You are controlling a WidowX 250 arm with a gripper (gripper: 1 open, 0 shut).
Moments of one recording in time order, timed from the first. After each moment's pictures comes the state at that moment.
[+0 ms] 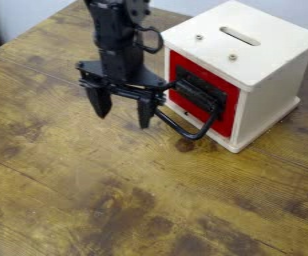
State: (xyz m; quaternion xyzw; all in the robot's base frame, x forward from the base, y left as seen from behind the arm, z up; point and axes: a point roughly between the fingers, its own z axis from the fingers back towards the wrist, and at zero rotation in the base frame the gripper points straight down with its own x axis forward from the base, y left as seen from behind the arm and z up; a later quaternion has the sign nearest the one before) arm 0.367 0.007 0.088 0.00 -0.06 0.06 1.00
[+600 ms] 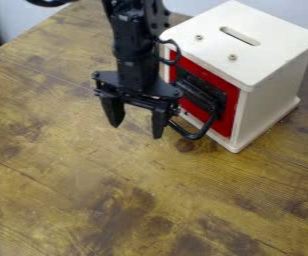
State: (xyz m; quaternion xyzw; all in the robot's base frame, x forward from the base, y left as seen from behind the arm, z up) arm 0.367 0.010 0.077 0.00 -0.04 0.07 1.00
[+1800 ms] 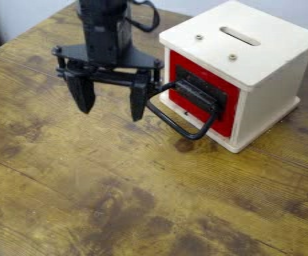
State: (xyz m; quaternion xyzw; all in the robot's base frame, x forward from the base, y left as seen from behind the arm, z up) arm 0.333 0.011 0.123 0.01 -0.04 0.15 0.99
